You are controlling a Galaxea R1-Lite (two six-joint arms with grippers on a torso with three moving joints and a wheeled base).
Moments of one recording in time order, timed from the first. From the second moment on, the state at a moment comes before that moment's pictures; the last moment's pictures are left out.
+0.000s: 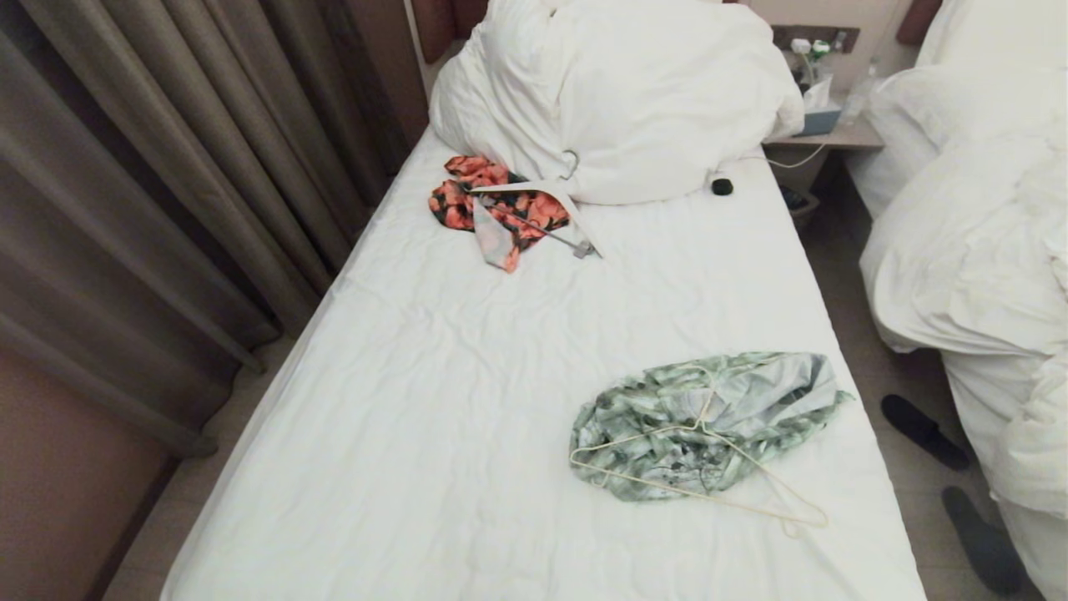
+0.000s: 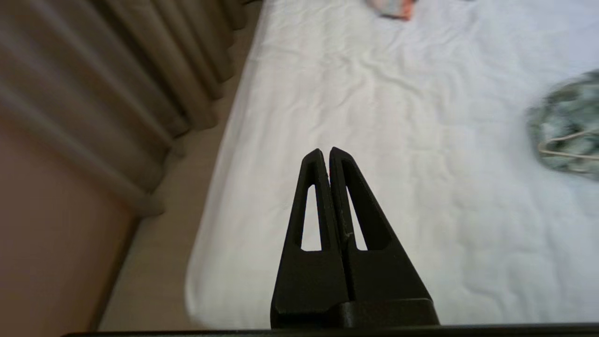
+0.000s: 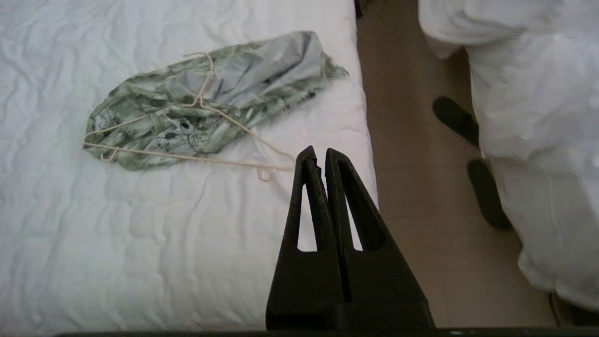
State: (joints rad) left arm 0.01 0.02 -0.01 -0.07 0.10 0.19; right arm 0.01 0.03 -0.28 0.32 -0.12 0.05
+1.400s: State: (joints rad) left arm 0.00 0.00 0.00 0.01 -0.04 0.07; right arm 0.00 0.00 0.00 0.01 0.02 -0.05
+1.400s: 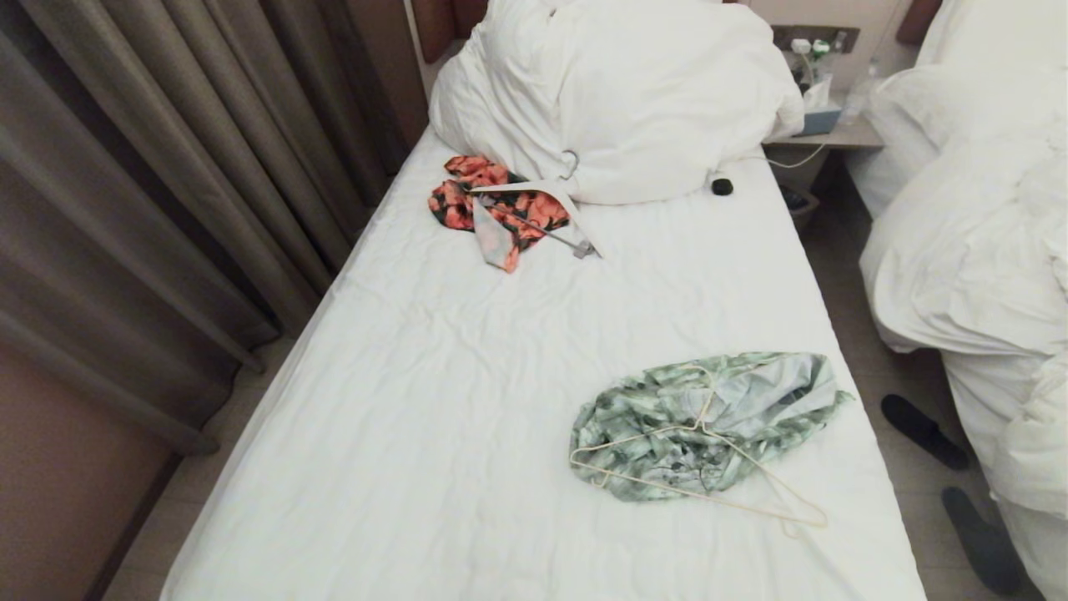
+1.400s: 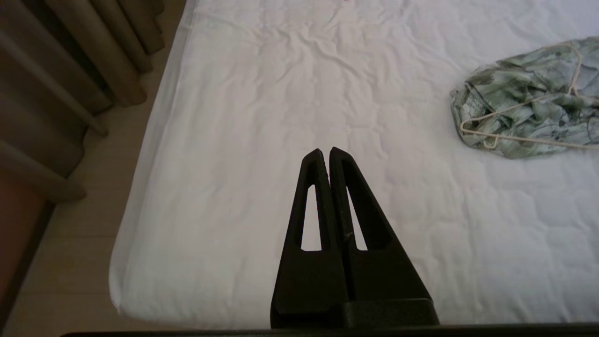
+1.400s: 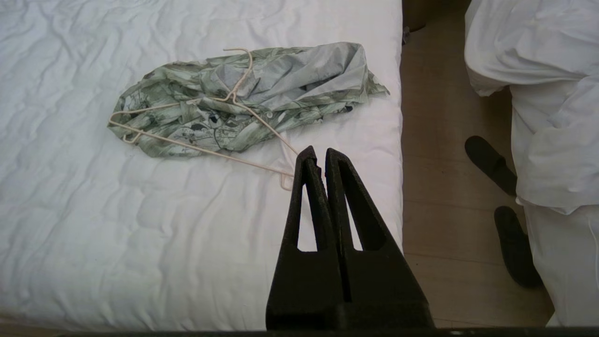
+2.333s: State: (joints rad) left arm 0.00 0.00 0.00 0.01 -0.03 0.05; right arm 0.00 0.00 0.00 0.00 0.02 -0.05
